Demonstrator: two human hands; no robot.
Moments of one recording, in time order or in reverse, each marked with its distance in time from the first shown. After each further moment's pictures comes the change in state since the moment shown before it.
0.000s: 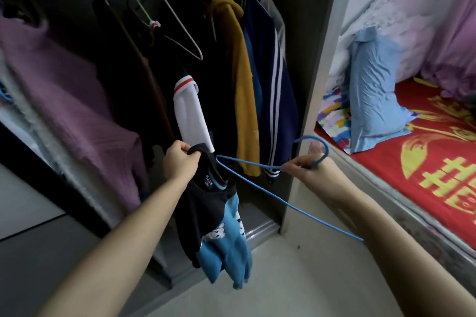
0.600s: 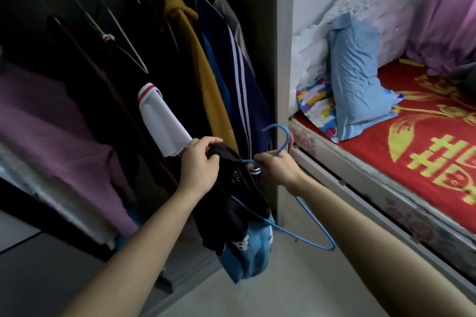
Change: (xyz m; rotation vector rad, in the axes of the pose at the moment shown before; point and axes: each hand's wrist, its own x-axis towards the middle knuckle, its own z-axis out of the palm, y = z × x) left_hand -0.106 0.096 0.042 -0.016 -0.279 0.424; right_hand 0.012 0.025 -0.008 0.542 -0.111 0.336
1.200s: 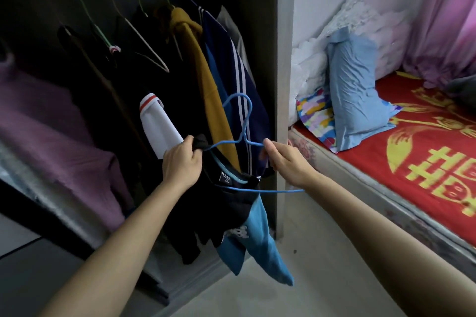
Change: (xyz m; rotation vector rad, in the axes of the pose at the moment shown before) left_hand 0.030 -0.014 -0.029 0.456 0.071 0.073; right_hand 0.009 -0.008 -0.032 -0.423 0.085 -0.513
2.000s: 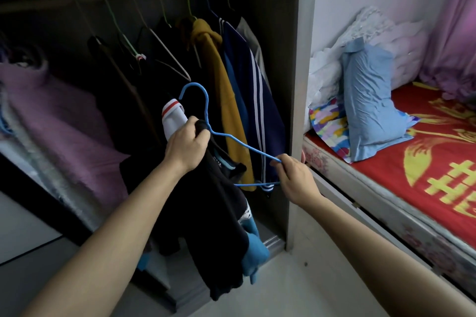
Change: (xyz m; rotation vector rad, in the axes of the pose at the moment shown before) left_hand 0.030 -0.003 -0.051 -0.238 -0.053 -0.063; right_hand 0.003 0.024 0.049 -0.275 0.195 -0.038
